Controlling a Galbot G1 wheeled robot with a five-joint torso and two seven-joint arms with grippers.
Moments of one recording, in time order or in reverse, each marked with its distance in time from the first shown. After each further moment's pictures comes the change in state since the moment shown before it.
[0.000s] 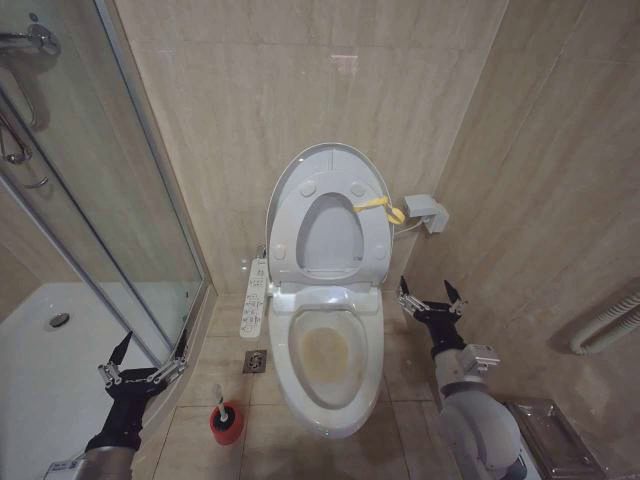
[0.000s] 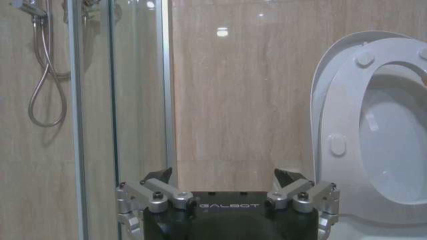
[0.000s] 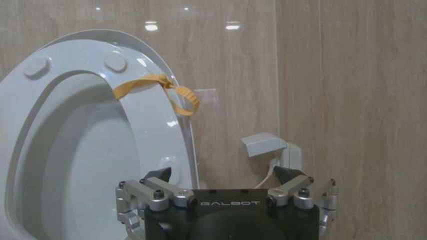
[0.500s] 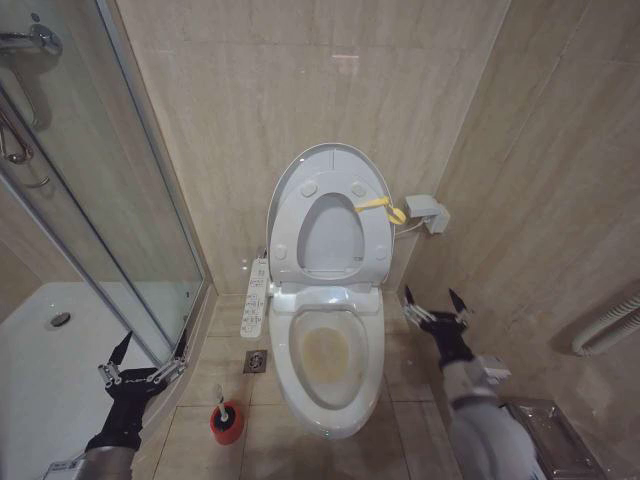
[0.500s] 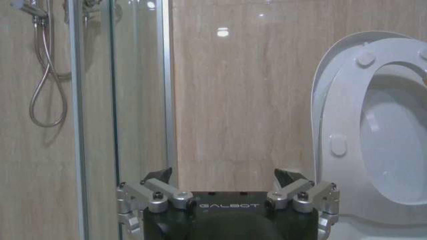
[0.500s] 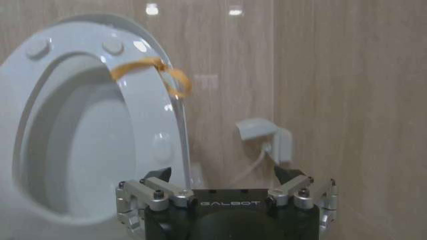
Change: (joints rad) left arm 0.000 0.000 0.000 0.000 0.000 0.000 0.000; right arm -0.154 0.027 0.098 0.058 0.000 -0.008 -0.094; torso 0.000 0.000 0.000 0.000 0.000
